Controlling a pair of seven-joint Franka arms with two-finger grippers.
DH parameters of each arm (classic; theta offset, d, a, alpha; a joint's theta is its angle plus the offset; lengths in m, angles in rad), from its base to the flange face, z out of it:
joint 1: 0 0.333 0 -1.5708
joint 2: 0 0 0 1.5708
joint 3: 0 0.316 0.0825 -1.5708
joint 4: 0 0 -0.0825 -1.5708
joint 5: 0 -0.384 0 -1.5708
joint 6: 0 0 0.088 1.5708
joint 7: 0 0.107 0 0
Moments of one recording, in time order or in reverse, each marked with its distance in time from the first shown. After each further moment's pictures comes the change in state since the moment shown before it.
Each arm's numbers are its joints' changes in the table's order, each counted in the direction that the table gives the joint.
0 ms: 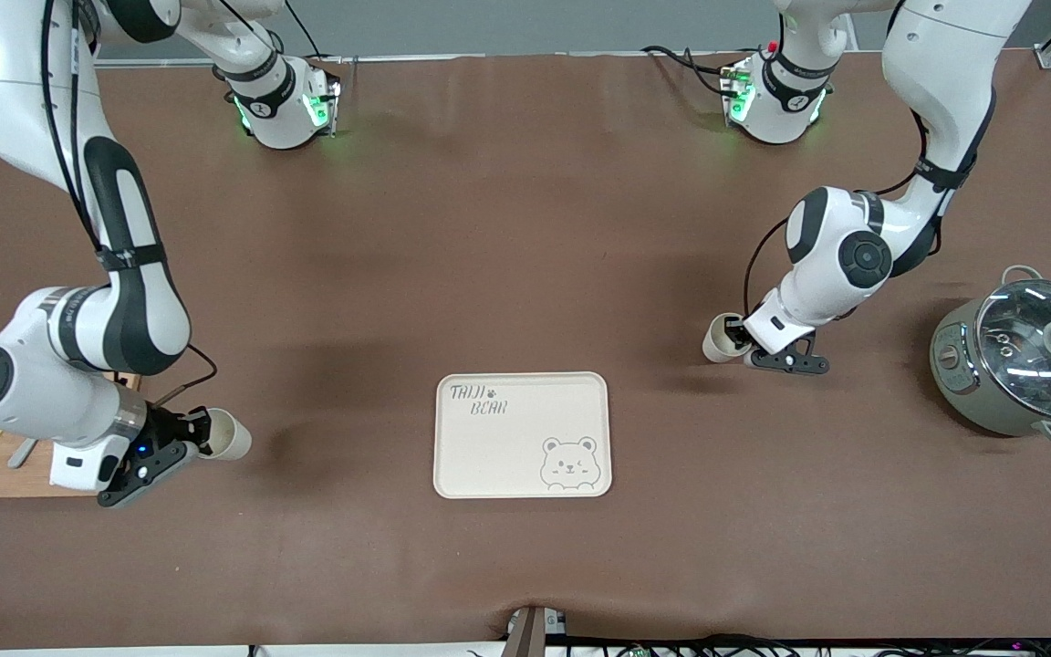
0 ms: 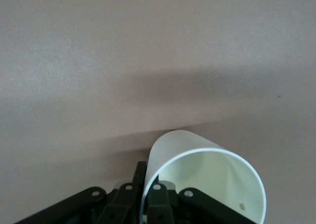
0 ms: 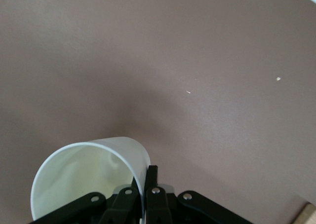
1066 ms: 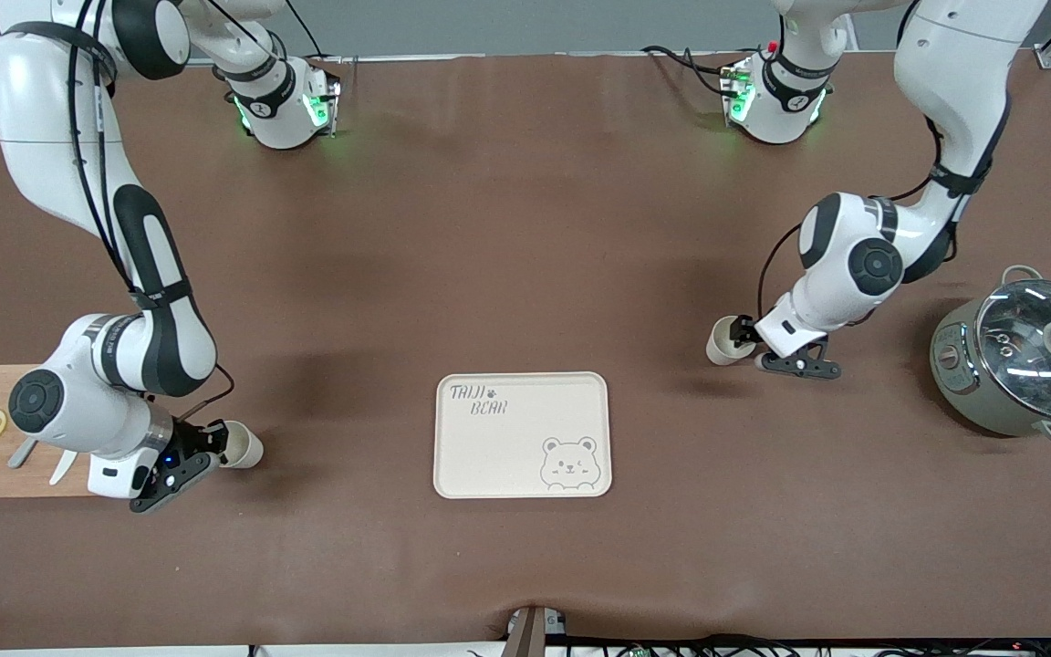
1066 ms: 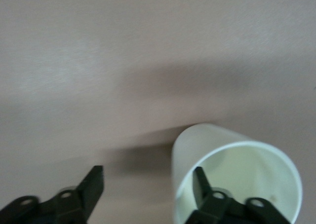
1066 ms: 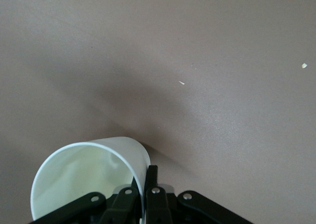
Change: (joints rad) left arm 0.051 -0.013 0.002 -0.028 -0.076 -0.099 0.044; right arm -0.017 0.106 0.001 0.000 -0.006 0.108 -0.037
